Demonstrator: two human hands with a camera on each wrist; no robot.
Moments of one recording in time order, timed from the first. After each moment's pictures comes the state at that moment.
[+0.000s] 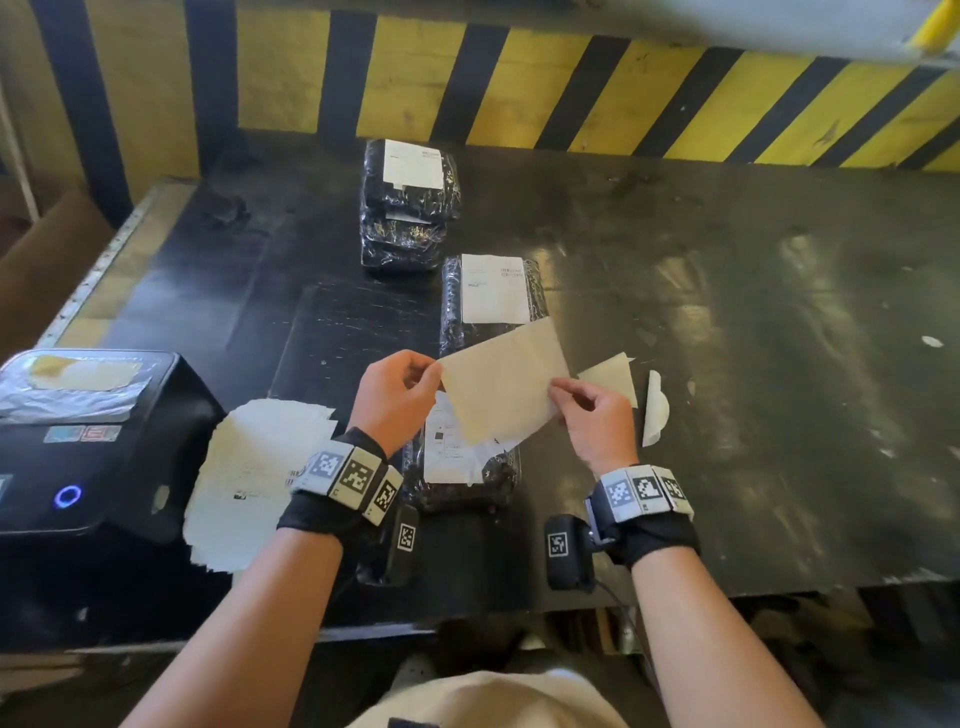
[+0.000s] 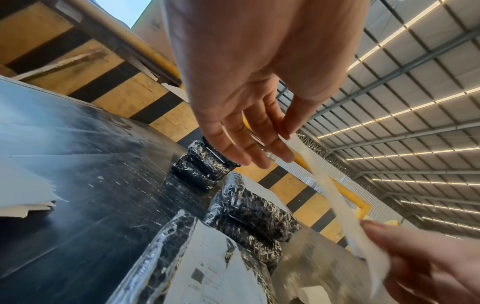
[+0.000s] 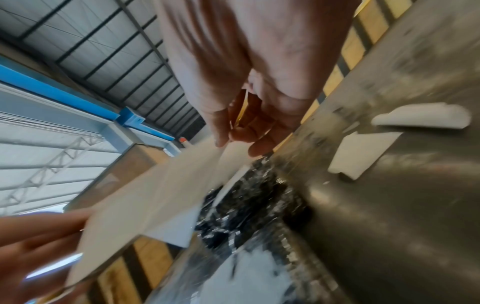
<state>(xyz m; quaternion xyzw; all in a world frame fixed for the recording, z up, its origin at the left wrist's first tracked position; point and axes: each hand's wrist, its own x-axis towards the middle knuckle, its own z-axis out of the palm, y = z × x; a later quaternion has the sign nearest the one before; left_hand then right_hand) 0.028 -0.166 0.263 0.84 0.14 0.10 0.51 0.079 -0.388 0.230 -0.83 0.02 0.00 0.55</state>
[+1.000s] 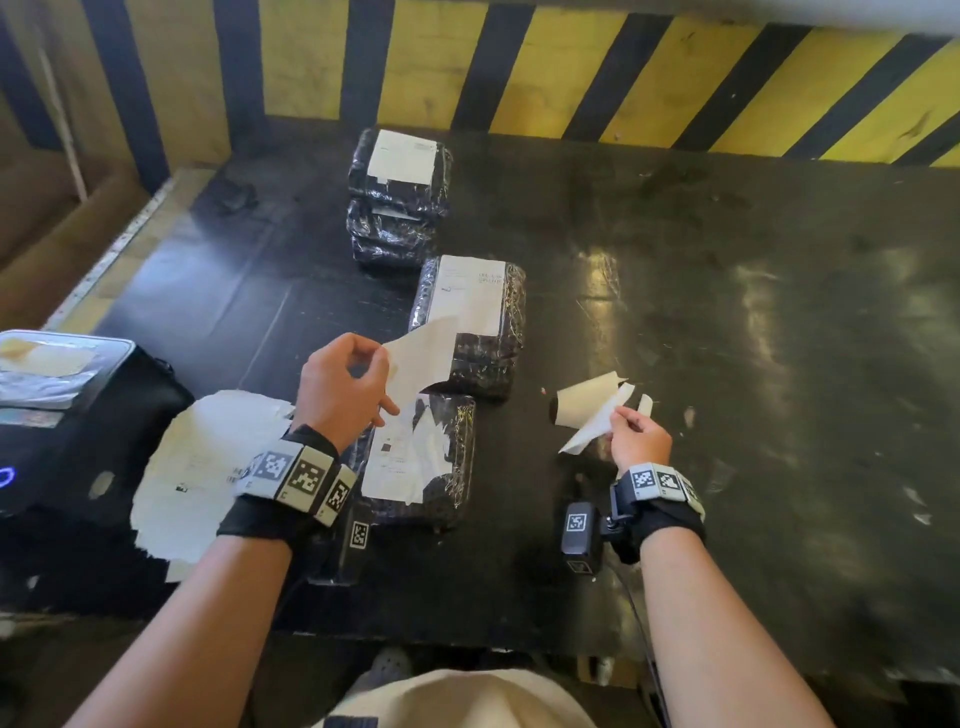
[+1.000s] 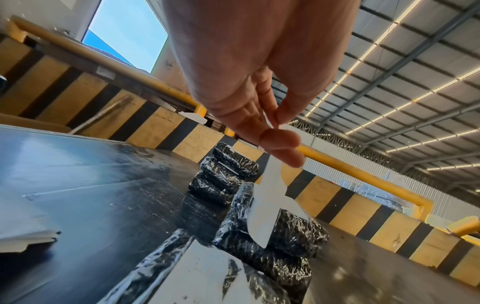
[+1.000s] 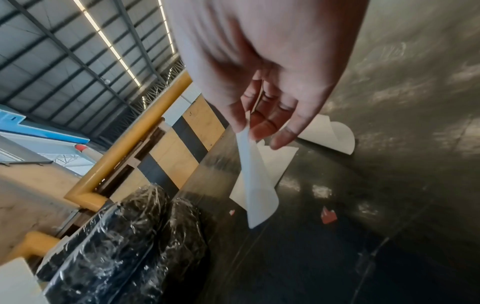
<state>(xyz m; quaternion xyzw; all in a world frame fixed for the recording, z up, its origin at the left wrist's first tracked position) 0.060 -0.206 0.275 0.82 0.25 0.15 0.49 0.179 -0.496 0.158 -0.80 0.21 0.03 0.55</state>
